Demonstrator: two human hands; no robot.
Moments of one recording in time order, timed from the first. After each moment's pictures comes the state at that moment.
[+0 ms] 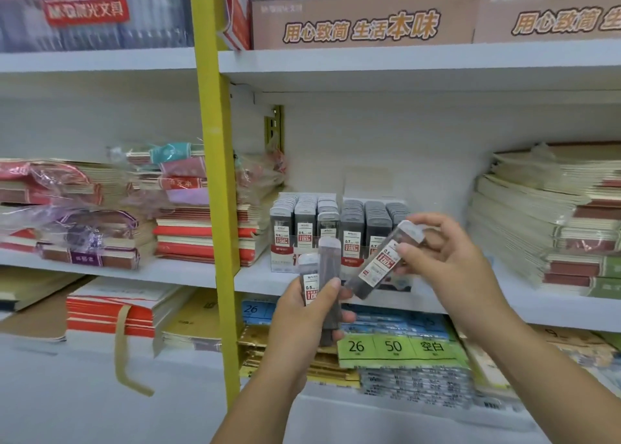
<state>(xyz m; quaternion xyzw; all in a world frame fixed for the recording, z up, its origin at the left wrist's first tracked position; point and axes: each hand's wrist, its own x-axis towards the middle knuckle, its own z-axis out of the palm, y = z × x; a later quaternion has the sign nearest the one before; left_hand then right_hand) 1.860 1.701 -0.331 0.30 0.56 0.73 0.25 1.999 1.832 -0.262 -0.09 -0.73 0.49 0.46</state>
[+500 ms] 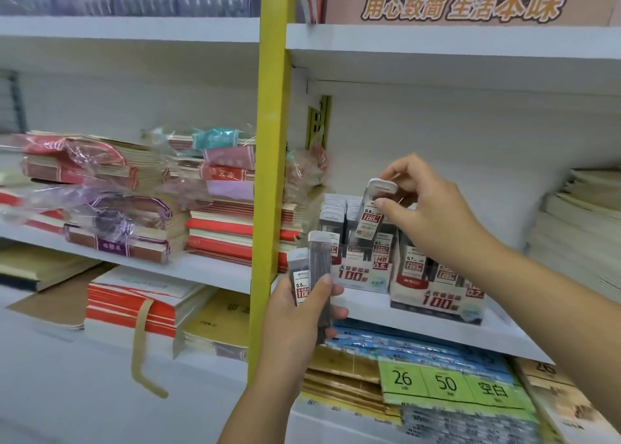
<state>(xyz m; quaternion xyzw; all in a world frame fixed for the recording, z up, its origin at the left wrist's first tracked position) 1.795 1.684 -0.333 0.26 0.53 0.79 0.16 1.883 1.827 -0.196 -0.06 -0.90 0.17 0.41</state>
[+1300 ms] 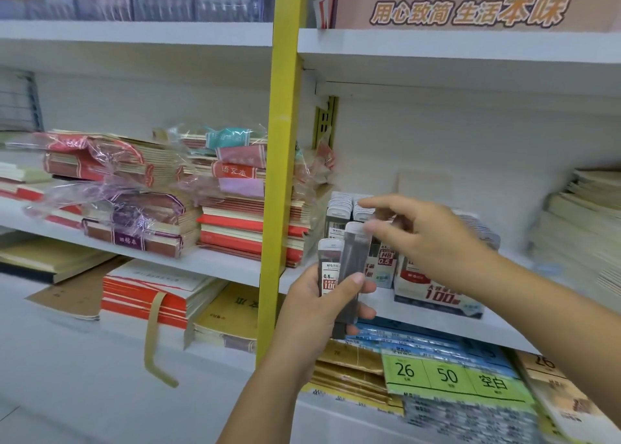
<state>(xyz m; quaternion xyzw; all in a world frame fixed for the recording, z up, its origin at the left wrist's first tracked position) 1.805 1.670 -0.319 0.36 0.52 0.74 0.22 1.896 1.803 -0.210 -0.05 -0.93 0.17 0.31</state>
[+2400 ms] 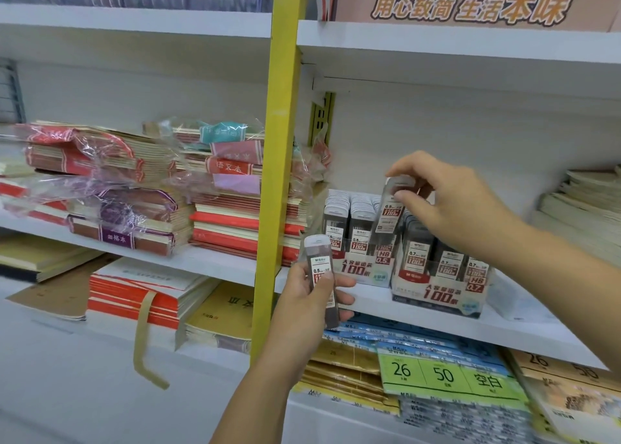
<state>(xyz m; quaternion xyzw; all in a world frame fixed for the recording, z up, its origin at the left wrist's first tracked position) 1.791 1.678 -0.328 0.32 0.52 0.76 0.21 1.904 1.826 -0.181 -0.04 -0.93 0.00 0.37</state>
